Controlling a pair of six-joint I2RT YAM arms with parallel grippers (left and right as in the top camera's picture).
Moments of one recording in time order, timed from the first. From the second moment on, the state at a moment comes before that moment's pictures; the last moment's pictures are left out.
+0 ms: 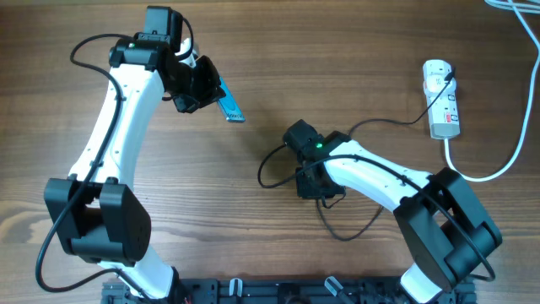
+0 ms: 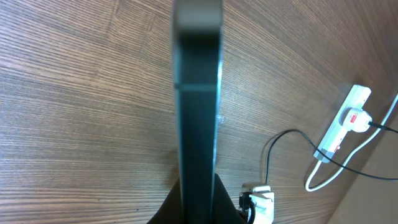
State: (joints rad) left arm -0.12 1.83 1.63 -1.07 0.41 -0.60; right arm 0.66 1.80 1.01 -0.80 -0.02 0.59
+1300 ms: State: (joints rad) left arm -0.25 1.83 1.63 -0.73 1.04 -0.36; right arm 0.66 1.35 1.20 -0.89 -0.19 0.51
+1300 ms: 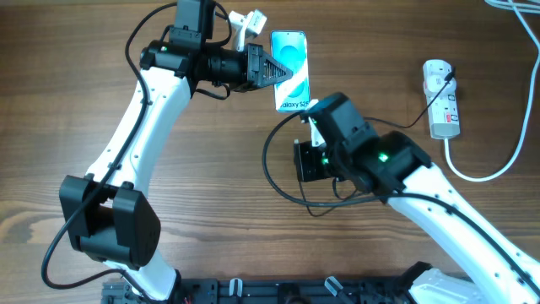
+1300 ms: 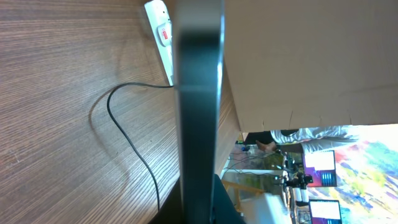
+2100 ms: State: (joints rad) left arm -0.29 1.83 1.63 -0.74 1.07 -0.36; right arm 0.64 1.29 1.20 -0.80 -0.13 0.49
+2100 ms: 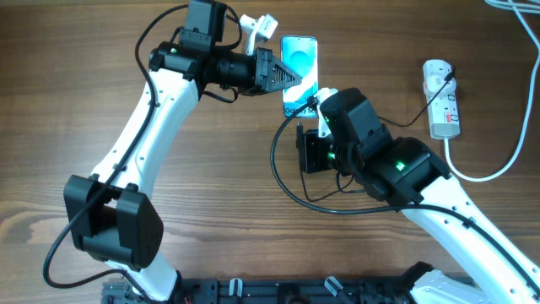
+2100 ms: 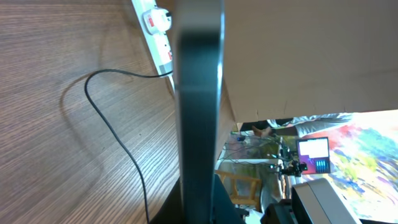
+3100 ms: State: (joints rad) left arm -0.29 1.83 1.63 -0.73 1.09 -0.36; right arm 0.62 1.29 1.20 -0.77 -0.13 0.49
